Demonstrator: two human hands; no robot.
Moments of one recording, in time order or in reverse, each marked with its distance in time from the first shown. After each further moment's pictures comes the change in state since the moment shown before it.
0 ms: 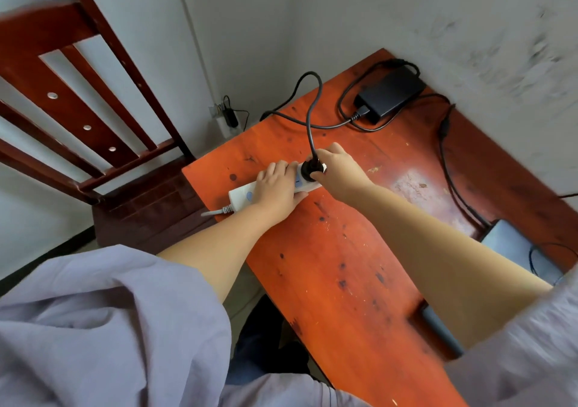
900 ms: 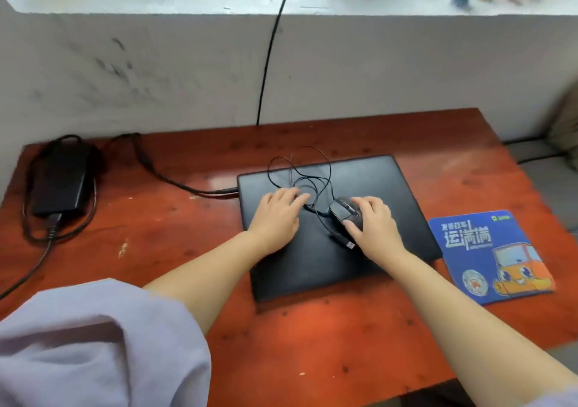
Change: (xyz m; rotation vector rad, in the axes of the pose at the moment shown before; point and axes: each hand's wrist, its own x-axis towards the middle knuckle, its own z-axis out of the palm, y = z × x) left_hand -0.034 0.344 0.089 0.185 -0.249 1.285; right_hand -0.381 0.198 0.007 0.172 0.650 1.180
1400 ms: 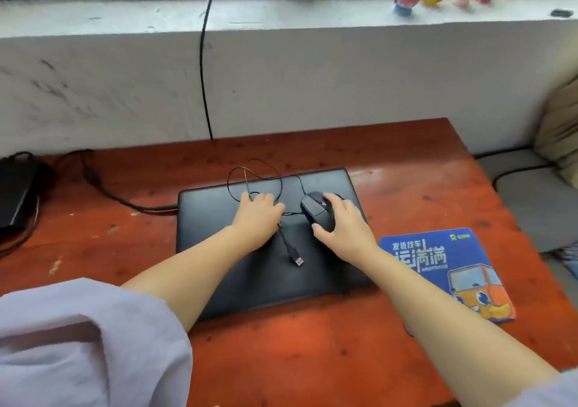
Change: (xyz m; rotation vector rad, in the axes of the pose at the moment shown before) left_hand 0.085 0.073 0.006 0.365 -0.172 -0.115; right_hand 0.042 0.072 -0.045 0.168 -0.094 -0.092
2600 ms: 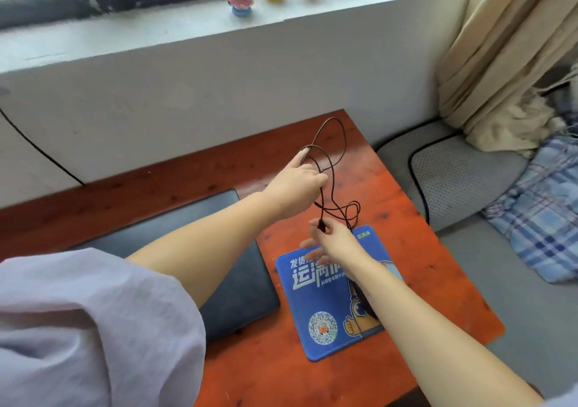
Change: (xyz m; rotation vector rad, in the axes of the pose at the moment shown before) left_hand 0.162 0.212 -0.121 -0.099 0.256 0.540; right_hand -0.006 0.152 -0.099 0.859 -0.144 0.570
